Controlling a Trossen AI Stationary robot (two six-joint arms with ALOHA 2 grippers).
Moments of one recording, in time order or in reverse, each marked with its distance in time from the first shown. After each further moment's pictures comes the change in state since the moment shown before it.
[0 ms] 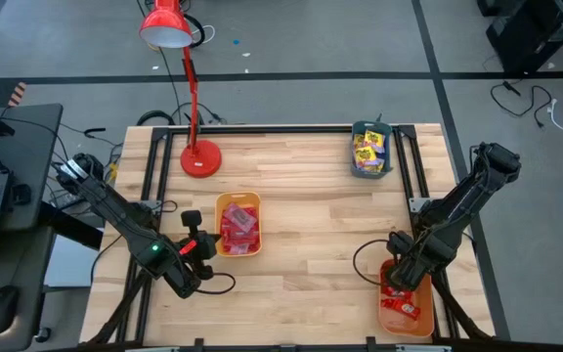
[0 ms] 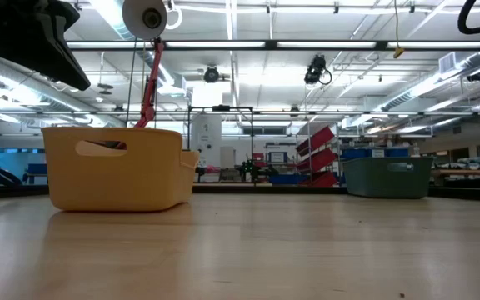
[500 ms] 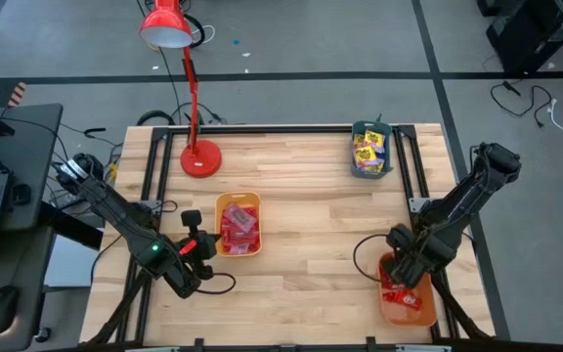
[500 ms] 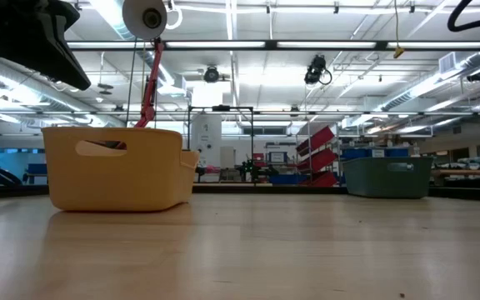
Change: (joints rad) left arm 0.000 0.000 0.000 0.000 -0.004 0.000; right arm -0.004 0.000 0.000 -0.092 0.146 -0.021
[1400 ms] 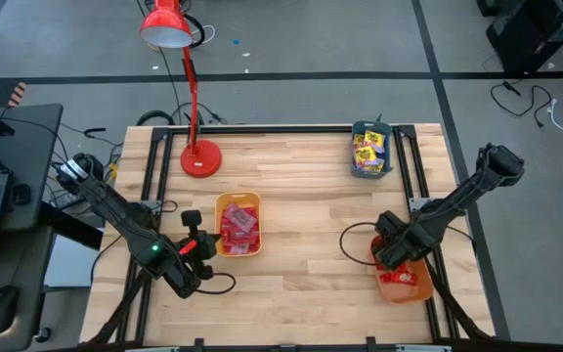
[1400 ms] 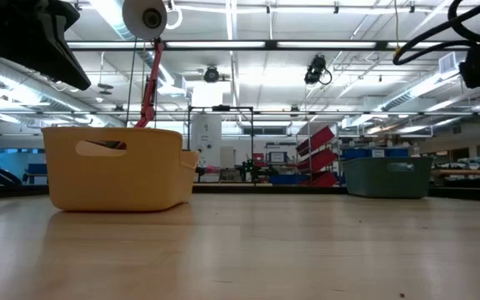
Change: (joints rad) left arm 0.000 0.000 0.000 0.000 -0.001 0.000; right arm -0.201 0.000 -0.067 -0.013 0.175 -0.308
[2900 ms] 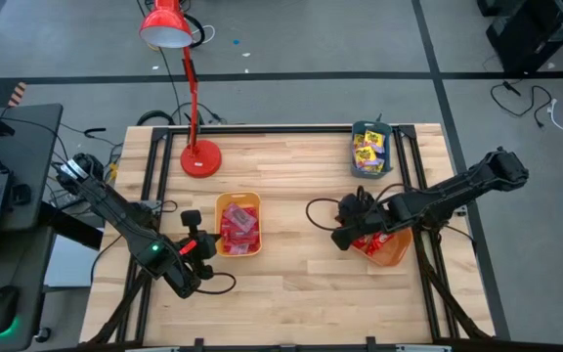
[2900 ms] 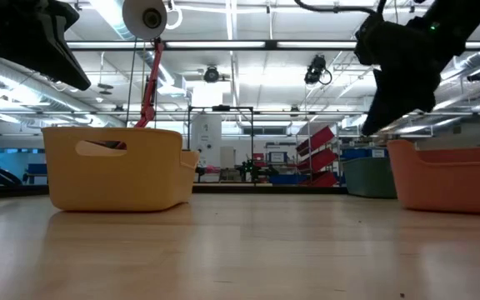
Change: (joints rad) left arm 0.000 0.000 -0.001 0.000 0.000 -0.012; right arm -0.365 0.012 0.000 0.697 0.303 -0.633
